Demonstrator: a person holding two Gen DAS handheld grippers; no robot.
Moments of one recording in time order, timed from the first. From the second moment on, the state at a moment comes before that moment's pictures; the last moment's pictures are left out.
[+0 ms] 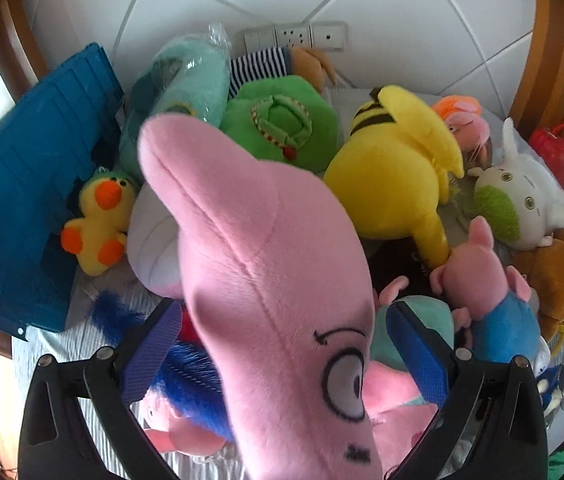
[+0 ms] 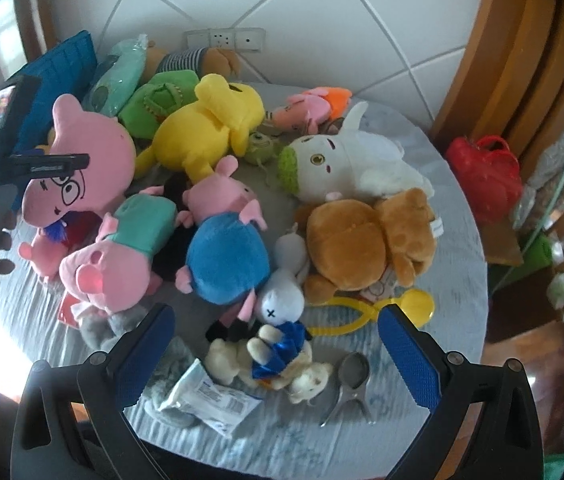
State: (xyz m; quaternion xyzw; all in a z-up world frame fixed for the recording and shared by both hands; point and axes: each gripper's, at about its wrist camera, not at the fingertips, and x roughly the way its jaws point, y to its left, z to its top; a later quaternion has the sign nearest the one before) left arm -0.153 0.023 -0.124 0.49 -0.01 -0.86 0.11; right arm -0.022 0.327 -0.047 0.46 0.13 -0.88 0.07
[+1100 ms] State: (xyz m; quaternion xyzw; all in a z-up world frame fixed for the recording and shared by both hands) left arm -0.134 0.039 -0.096 0.46 -0.02 -0.87 0.15; right arm -0.054 0.467 -0.162 0.54 0.08 -0.84 0.03
